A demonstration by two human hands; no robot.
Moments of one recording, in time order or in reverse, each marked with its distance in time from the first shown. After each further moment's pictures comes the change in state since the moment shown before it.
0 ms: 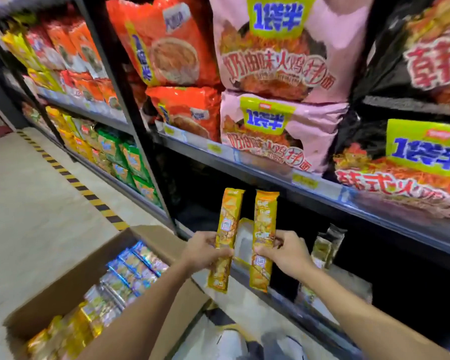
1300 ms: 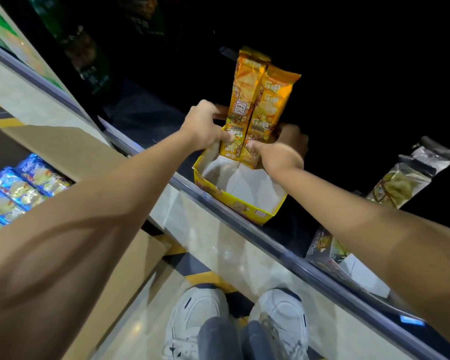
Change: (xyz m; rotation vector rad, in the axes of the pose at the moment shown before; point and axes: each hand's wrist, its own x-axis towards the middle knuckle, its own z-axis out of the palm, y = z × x) left_hand 0.271 -0.099 0.062 0.161 0.057 0.173; right_hand 0.227 0.121 0.116 -0.292 0.264 0.364
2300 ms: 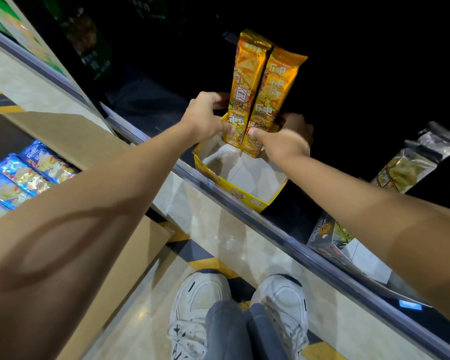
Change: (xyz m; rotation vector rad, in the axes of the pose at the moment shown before) left_hand -0.009 -0.008 0.002 -0.054 -0.008 -0.031; right_hand -0.008 0.002 -0.007 -0.039 -0.026 -0.018
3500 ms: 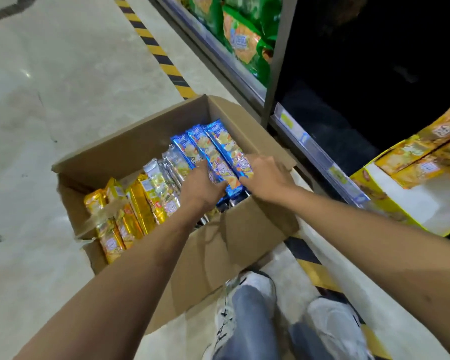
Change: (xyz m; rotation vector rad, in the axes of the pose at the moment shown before) left_hand -0.226 -0.164 -0.152 0.245 0.344 -0.586; right_hand -0.203 -0.158 0.139 -0.421 -0.422 -0.899
